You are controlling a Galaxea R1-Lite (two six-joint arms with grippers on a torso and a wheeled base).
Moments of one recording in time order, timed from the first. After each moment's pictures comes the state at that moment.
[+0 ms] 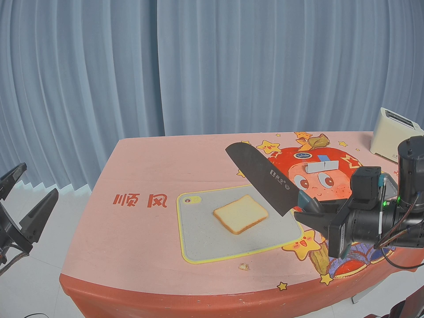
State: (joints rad) left arm -0.16 0.79 -0.31 -0.58 -0.19 0.10; right arm 0.81 1.37 -0.72 -0.17 -0.12 0.10
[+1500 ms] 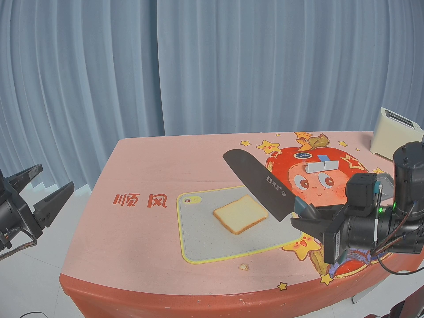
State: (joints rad) left arm -0.15 0.92 -0.45 -0.40 -0.19 0.04; right arm 0.84 1.39 -0.70 -0.17 -0.15 0.10
